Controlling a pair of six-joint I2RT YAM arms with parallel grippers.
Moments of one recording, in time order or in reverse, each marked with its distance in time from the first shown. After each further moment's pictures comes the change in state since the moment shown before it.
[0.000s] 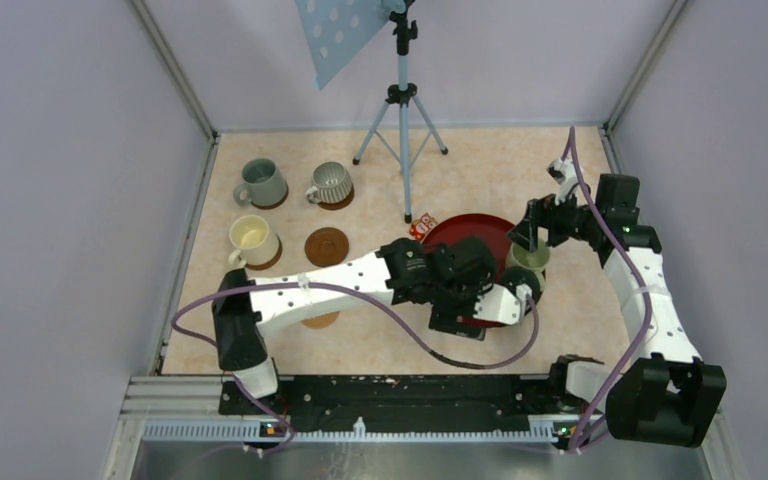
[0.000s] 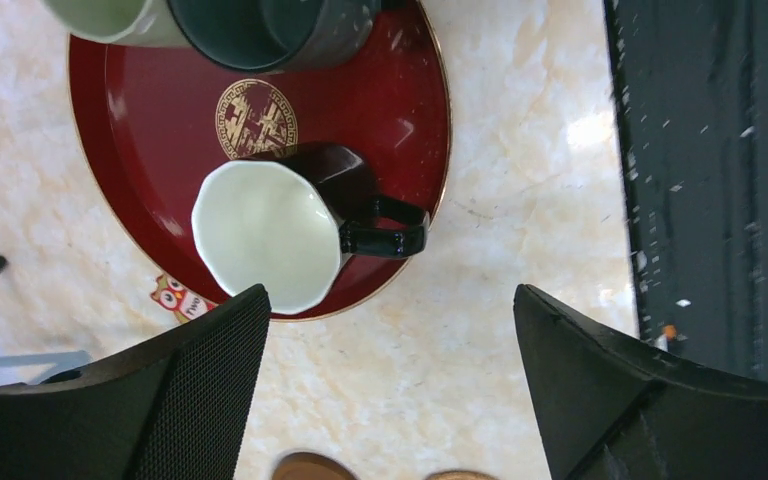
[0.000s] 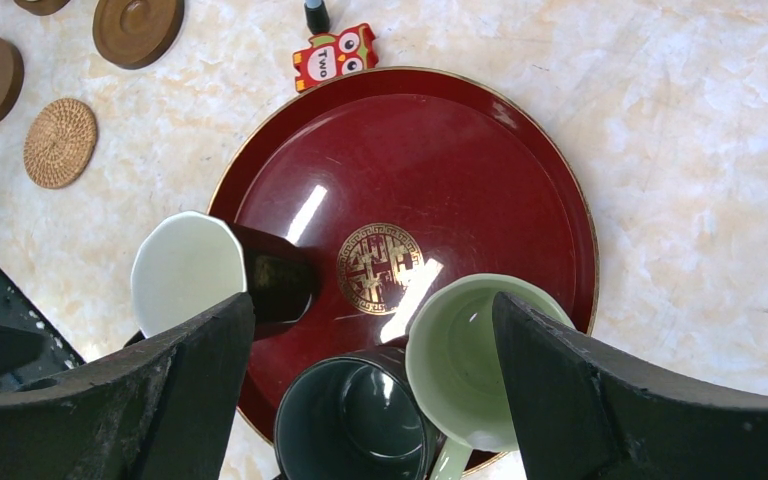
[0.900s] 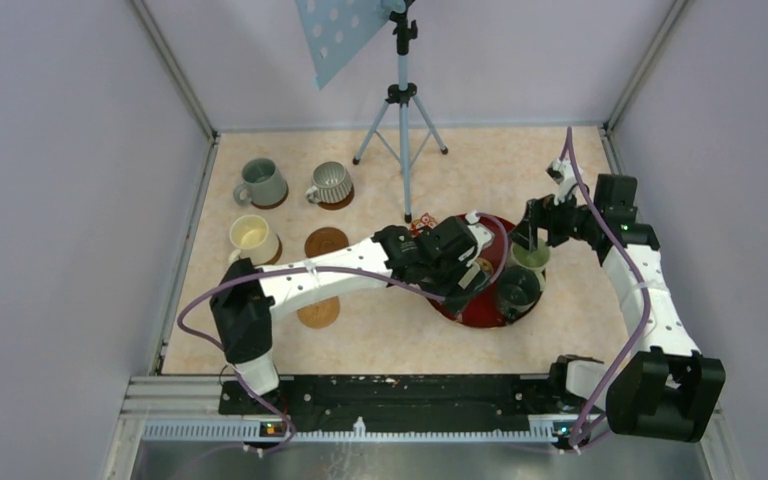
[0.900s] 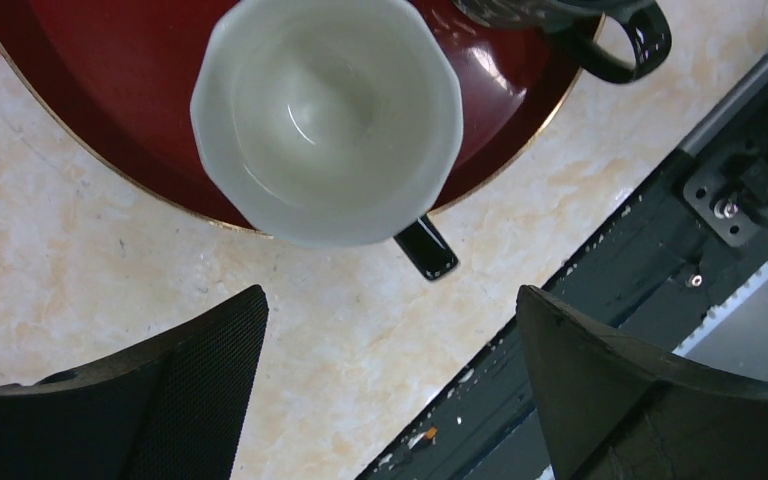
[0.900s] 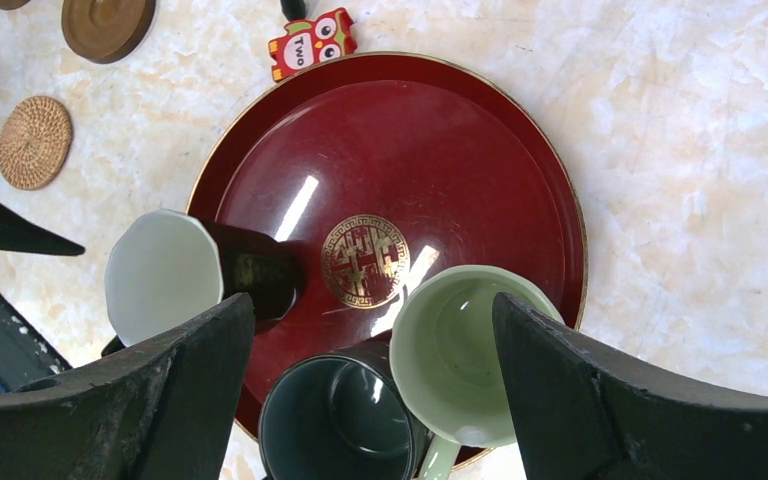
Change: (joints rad) left arm 0.149 -0.020 -0.137 0.127 -0.048 -0.924; right arm 0.000 0.023 -0.004 0.001 0.037 0.000
